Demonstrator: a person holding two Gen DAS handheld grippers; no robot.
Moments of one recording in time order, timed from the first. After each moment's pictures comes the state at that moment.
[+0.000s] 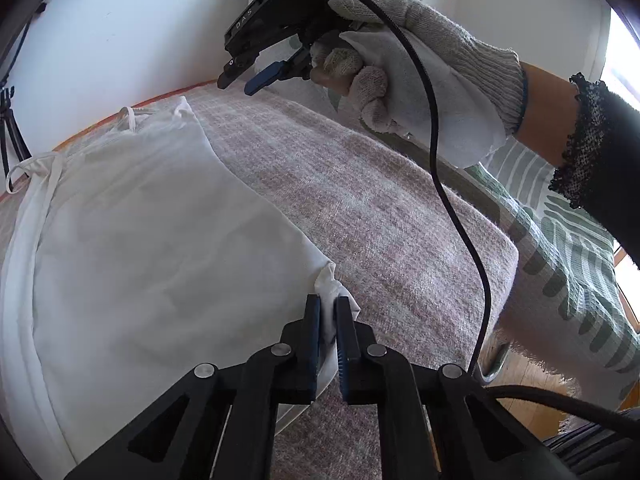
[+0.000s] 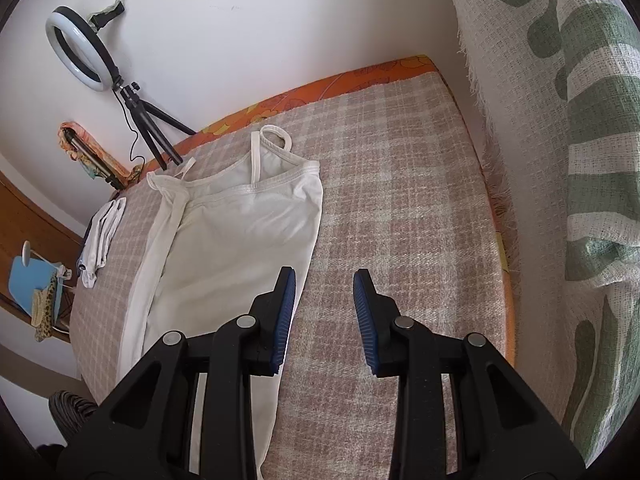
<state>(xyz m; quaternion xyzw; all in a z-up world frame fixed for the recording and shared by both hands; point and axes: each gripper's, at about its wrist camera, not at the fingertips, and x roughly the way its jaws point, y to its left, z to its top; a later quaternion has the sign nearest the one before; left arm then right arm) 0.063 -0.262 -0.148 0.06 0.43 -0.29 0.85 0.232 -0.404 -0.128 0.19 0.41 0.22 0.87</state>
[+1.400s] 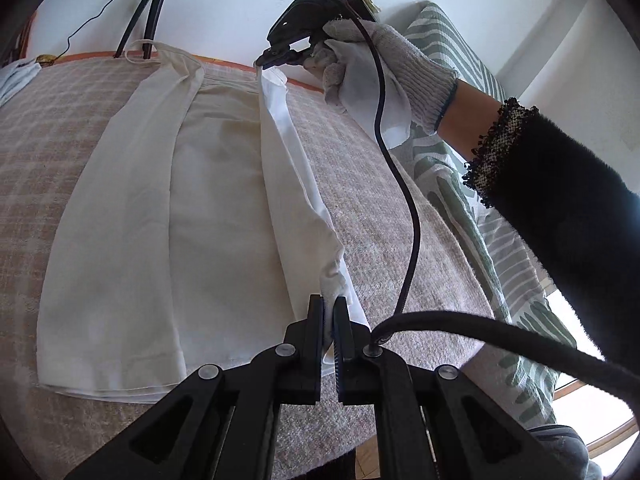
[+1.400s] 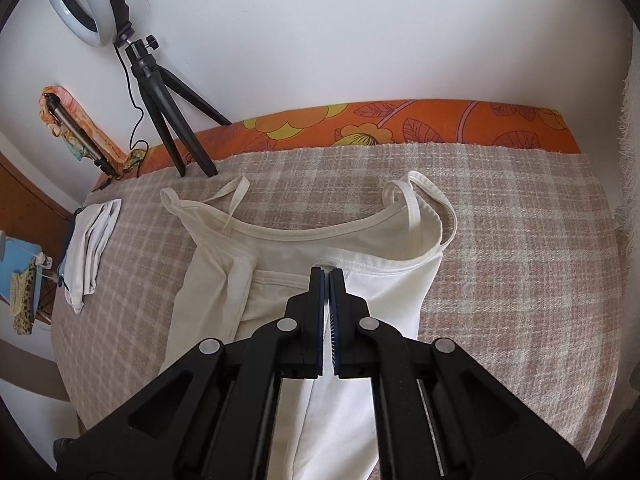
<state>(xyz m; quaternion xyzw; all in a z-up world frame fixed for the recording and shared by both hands) 0.039 -0.125 -0.138 -0.17 0.43 -0.21 0.86 0.321 -0.220 -0.084 0.11 0.43 0.22 0.87</state>
